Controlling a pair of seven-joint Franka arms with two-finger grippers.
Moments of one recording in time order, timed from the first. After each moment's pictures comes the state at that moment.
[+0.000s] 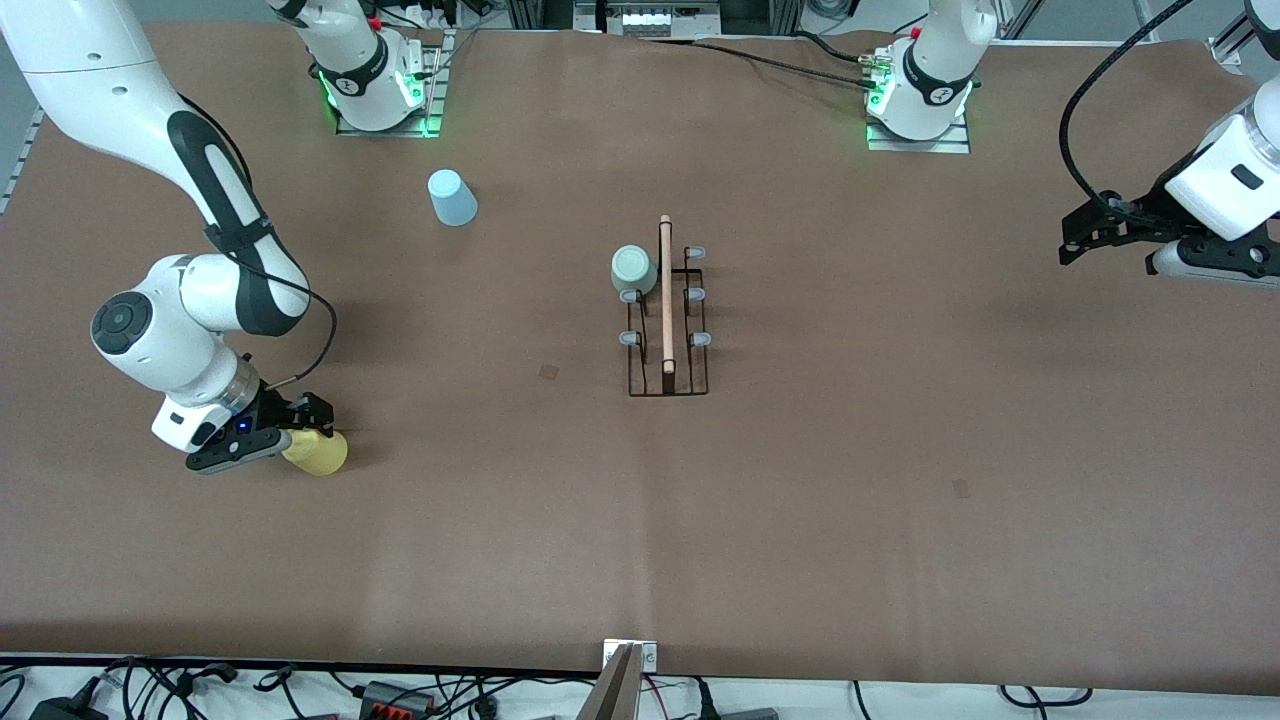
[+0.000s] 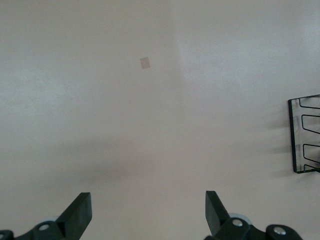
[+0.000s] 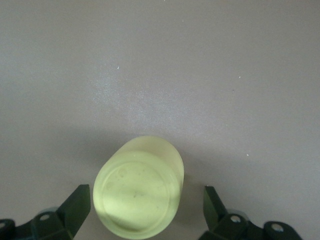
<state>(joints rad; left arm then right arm) 0.00 -0.04 -0.02 -1.72 -0.02 1.68 0.08 -0.15 0.58 0.14 -1.88 0.00 2.65 -0.37</state>
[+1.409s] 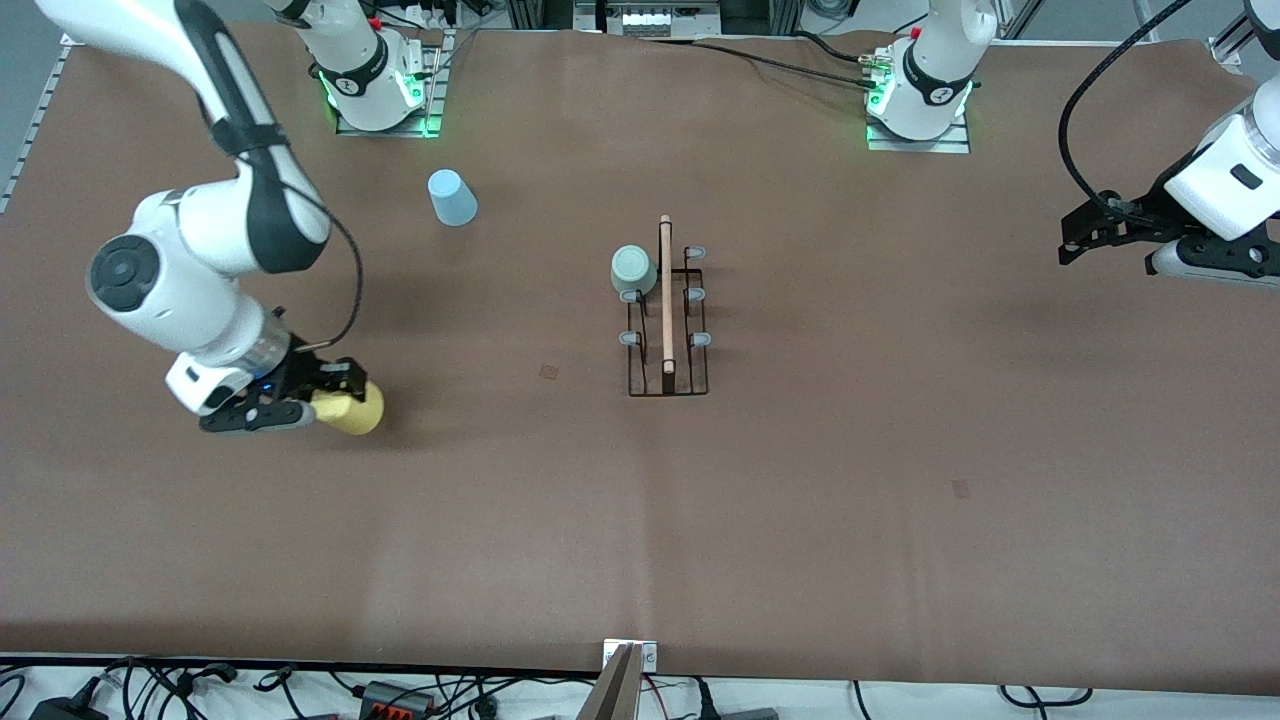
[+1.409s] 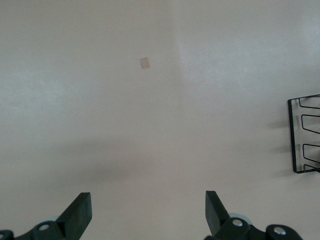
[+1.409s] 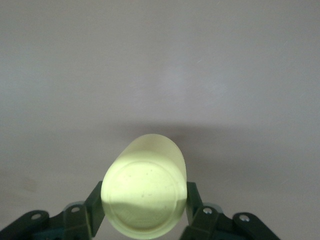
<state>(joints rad) 0.00 -0.04 -0.02 -1.72 -0.02 1.68 0.08 0.00 0.33 0.22 -1.87 0.01 2.29 0.19</state>
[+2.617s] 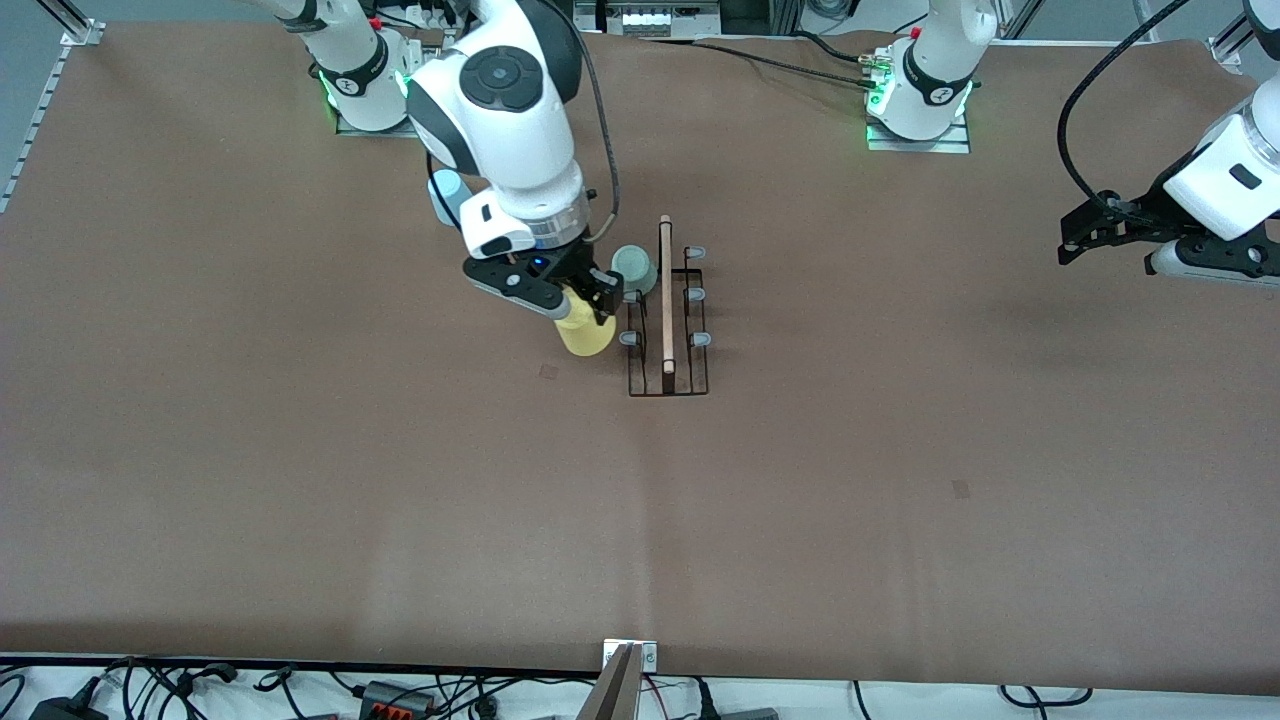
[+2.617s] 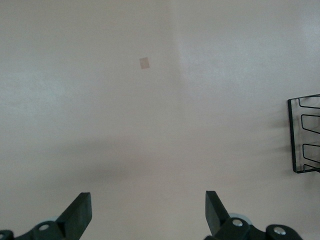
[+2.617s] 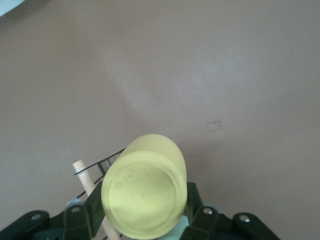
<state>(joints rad) 0.00 -0.04 -0.02 -1.72 -0.02 1.68 0.08 0.45 0.41 0.33 -1.58 -0.22 2.16 1.30</state>
